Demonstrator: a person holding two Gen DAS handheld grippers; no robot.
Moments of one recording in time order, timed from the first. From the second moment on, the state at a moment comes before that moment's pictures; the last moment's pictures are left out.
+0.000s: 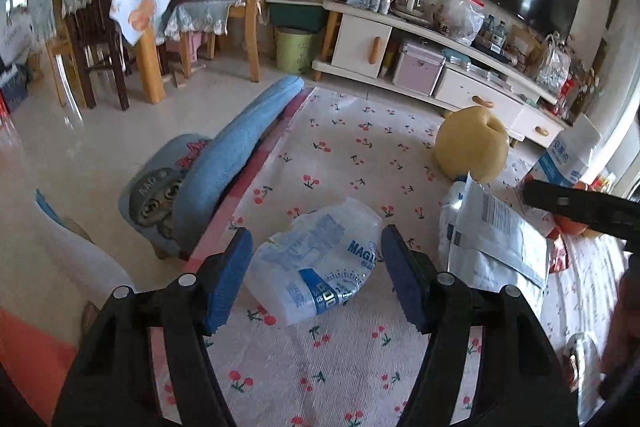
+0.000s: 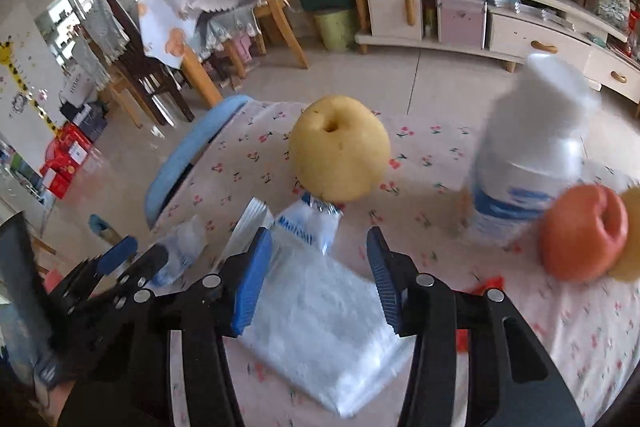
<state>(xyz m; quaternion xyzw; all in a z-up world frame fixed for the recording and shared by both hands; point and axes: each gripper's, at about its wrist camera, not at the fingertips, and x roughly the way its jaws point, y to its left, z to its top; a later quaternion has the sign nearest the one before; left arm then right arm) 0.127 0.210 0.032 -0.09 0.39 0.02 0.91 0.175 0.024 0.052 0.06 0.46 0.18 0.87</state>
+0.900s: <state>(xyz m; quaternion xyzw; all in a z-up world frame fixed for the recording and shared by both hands) 0.107 0.165 0.010 -0.05 0.45 -0.07 0.89 0.132 0.038 0.012 0.04 0.49 0.23 0.84</state>
